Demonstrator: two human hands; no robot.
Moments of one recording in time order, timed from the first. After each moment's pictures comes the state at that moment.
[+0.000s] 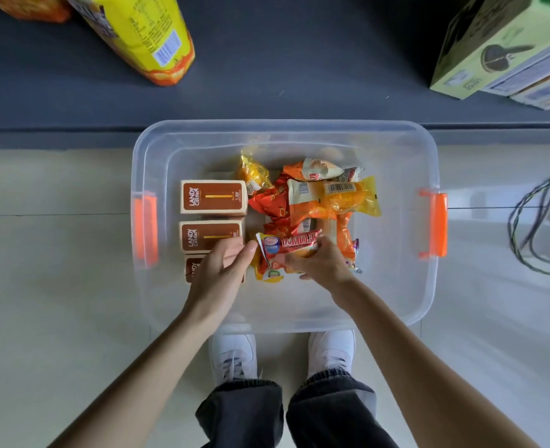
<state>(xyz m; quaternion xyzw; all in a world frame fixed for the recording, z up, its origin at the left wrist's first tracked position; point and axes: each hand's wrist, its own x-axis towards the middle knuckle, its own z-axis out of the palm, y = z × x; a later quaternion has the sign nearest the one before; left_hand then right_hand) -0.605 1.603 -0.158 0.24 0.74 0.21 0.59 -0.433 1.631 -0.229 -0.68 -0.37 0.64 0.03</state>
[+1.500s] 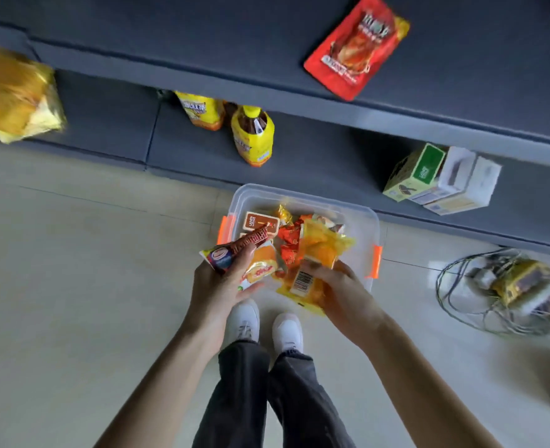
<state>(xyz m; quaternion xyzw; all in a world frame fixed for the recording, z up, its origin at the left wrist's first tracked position) -0.635 1.571 0.133 0.03 0.67 0.46 0.58 -0.471 1.632 0.118 -0.54 -0.16 0.81 0.18</state>
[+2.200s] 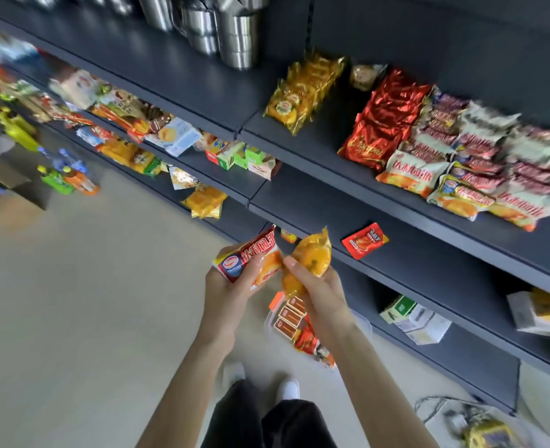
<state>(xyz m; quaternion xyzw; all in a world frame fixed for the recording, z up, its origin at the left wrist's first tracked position) -0.655 1.491 0.546 0.09 0.68 0.65 0.33 -0.558 1.586 0.538 -0.43 -0.43 0.77 0.17</state>
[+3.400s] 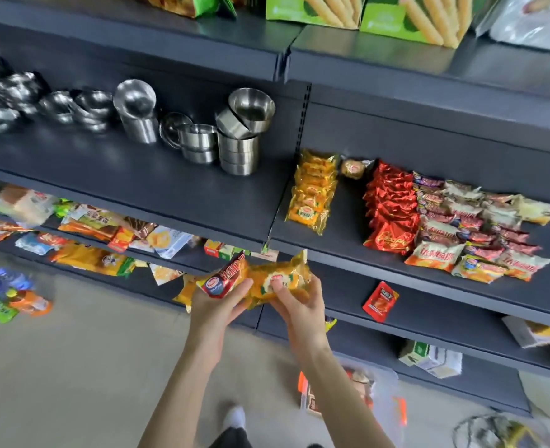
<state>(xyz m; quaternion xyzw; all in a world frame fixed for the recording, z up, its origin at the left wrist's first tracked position) -0.954 1.542 0.595 0.10 0.60 0.65 0.46 -0.829 1.591 0.596 -0.44 -0.34 0.72 0.41</state>
